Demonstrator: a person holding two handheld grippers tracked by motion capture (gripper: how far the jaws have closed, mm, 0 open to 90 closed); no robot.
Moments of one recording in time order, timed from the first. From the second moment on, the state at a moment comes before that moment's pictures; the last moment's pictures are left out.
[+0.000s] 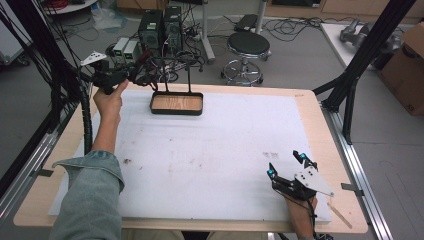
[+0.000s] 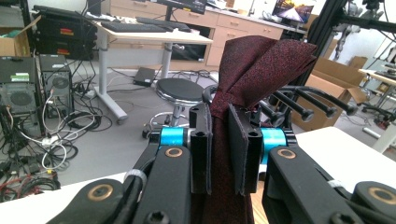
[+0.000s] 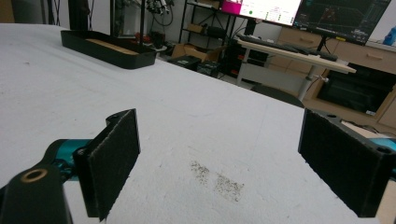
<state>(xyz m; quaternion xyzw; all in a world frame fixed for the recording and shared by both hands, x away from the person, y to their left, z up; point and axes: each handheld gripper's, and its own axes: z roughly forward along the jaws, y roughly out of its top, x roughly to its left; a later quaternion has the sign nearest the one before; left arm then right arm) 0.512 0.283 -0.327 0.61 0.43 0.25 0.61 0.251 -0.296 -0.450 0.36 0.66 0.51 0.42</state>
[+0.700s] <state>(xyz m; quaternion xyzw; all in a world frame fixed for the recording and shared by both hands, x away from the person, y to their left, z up) 0.517 0.289 -0.341 0.61 0.46 0.24 0.60 0.251 -0.296 -0.450 0.36 0.66 0.51 0.42</state>
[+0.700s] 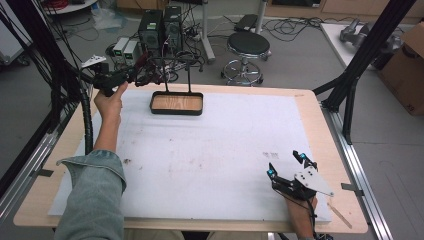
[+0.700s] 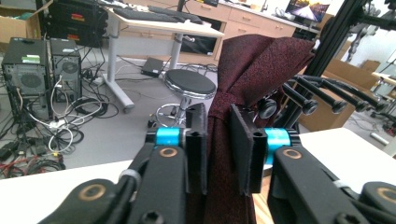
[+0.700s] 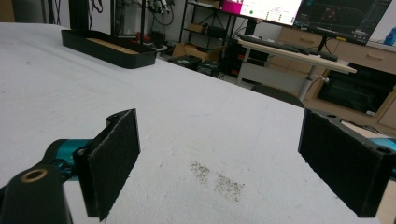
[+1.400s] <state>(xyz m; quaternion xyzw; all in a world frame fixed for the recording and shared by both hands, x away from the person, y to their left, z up) 0.503 0.296 -0.328 0.63 0.43 0.27 0.58 0.251 -0.296 -0.450 0.36 0.66 0.51 0.42</state>
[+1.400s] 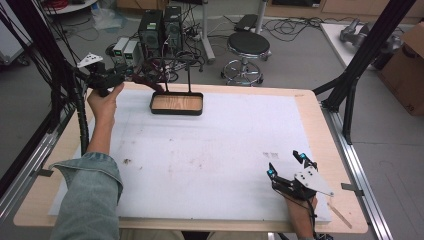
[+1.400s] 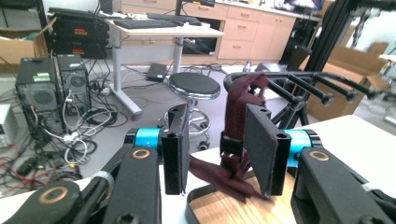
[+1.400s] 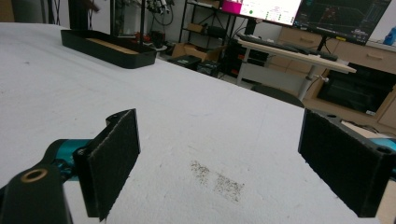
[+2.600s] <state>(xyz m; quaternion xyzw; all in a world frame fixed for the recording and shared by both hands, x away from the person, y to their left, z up) 0.377 0.295 -0.297 0.65 0.31 0.31 0.62 0.252 -0.296 -0.450 0.37 0.66 0.50 0.43</state>
